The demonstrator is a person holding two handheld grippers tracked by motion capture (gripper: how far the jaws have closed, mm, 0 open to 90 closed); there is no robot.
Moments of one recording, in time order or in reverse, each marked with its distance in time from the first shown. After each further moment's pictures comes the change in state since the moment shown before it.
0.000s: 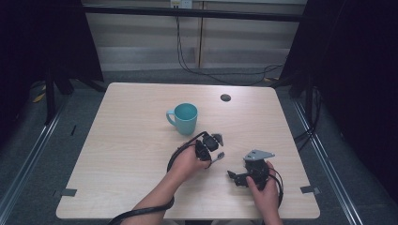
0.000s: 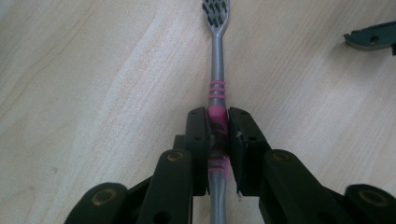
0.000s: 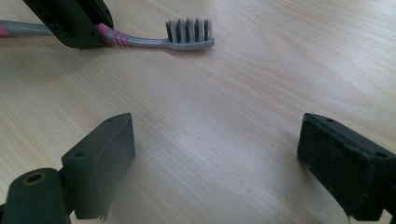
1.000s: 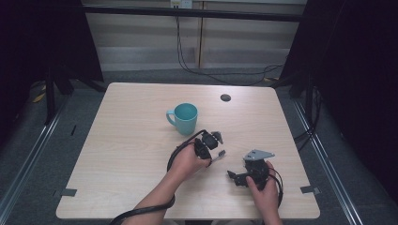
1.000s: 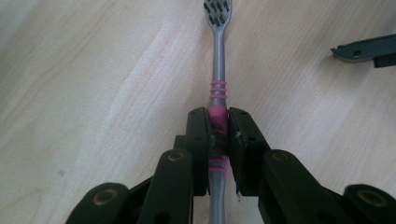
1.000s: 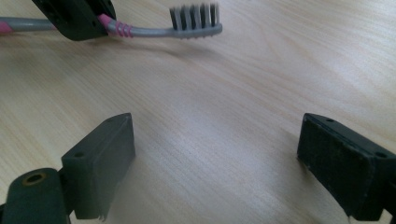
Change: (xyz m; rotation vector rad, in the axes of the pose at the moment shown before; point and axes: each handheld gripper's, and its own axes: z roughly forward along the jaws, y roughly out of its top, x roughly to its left) left arm 0.004 -0.001 -0.008 -0.046 -0.023 -0.012; right arm 0.000 0.000 0.001 -0.004 0.001 -0.005
